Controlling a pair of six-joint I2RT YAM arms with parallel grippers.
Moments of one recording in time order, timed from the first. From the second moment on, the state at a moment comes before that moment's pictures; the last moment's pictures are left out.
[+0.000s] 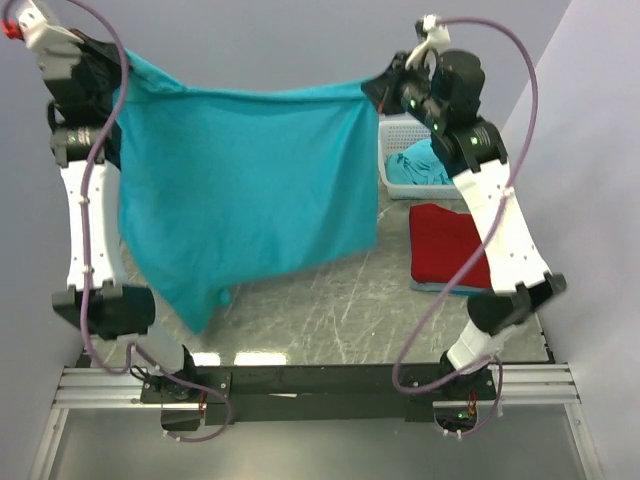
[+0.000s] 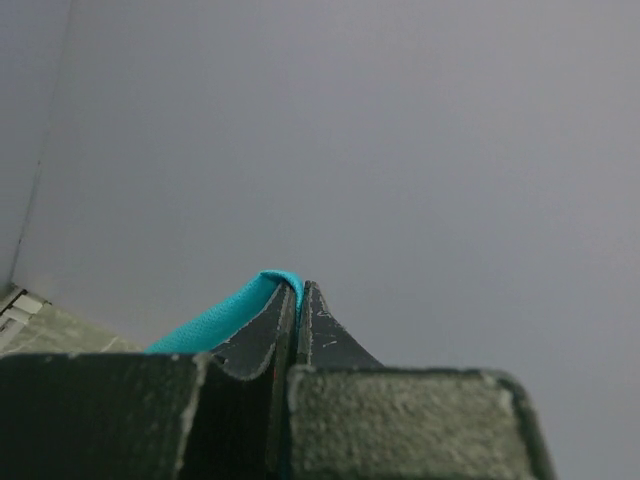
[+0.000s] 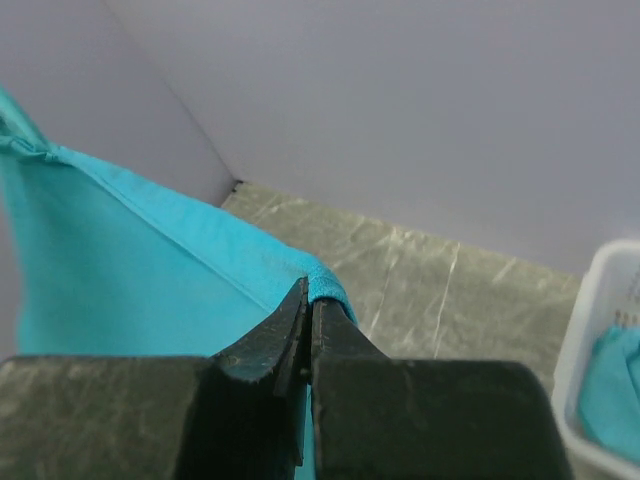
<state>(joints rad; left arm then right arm) 0.12 1.58 2.01 -0.26 -0.11 -0.60 0.37 1.61 2.07 -0.50 -0.19 0.30</state>
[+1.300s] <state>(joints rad) 0.26 0.55 0.35 -0.40 -0.11 -1.09 0.31 1.56 0.75 -0.01 -0.55 0.56</state>
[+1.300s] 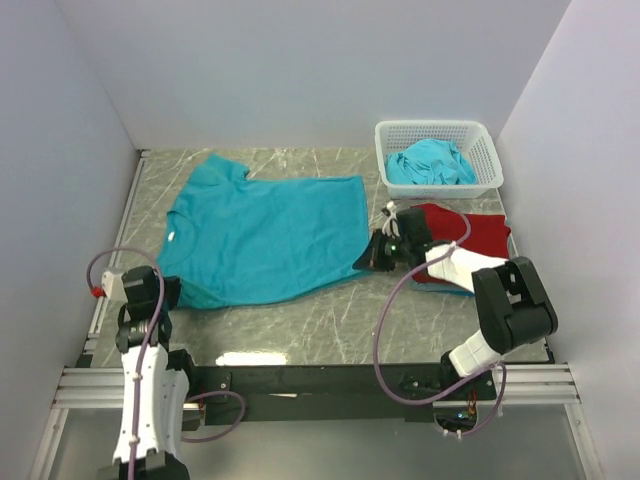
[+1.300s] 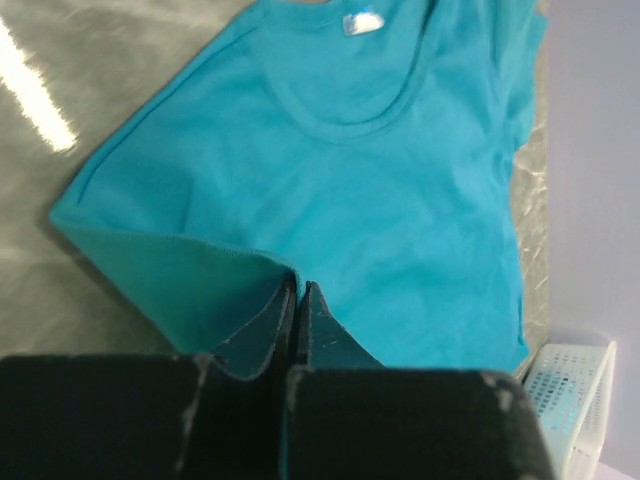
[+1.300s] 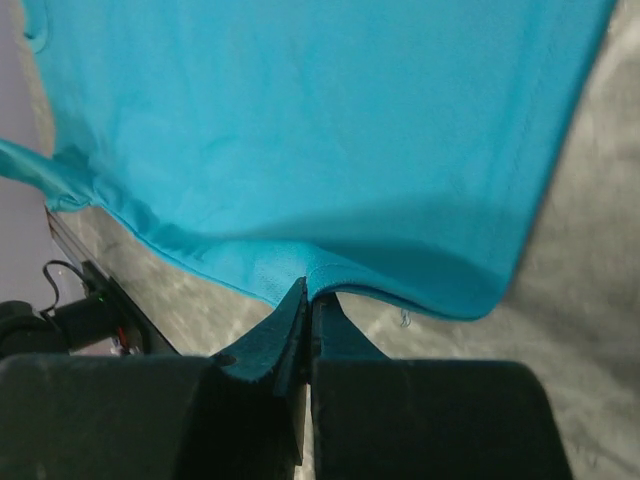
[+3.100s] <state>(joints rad) 0.15 1.19 0.73 -0.13 -0.15 -0.96 0.29 1.58 0.93 -0.12 -0.42 0.67</state>
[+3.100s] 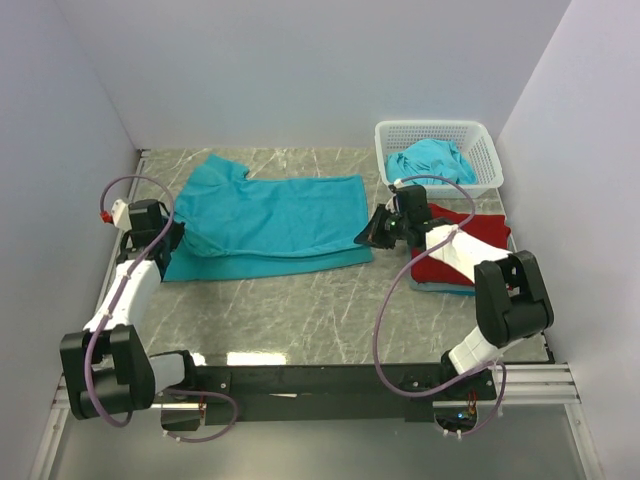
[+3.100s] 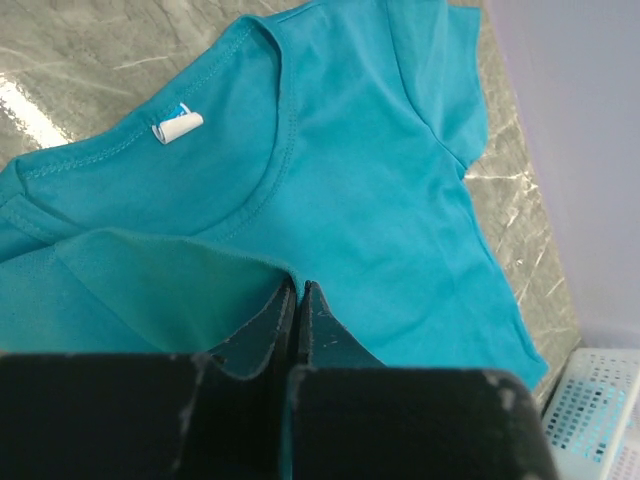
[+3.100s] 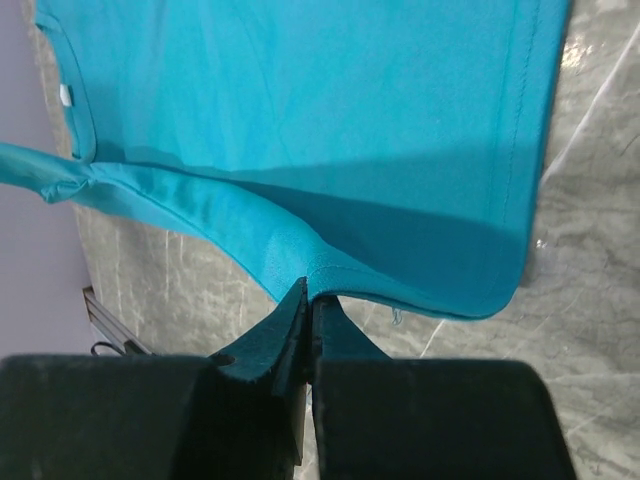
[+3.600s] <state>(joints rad) 0.15 1.36 0.76 -0.06 -0.16 -0.93 0.27 1.75 1.05 -0.12 -0.41 0.70</state>
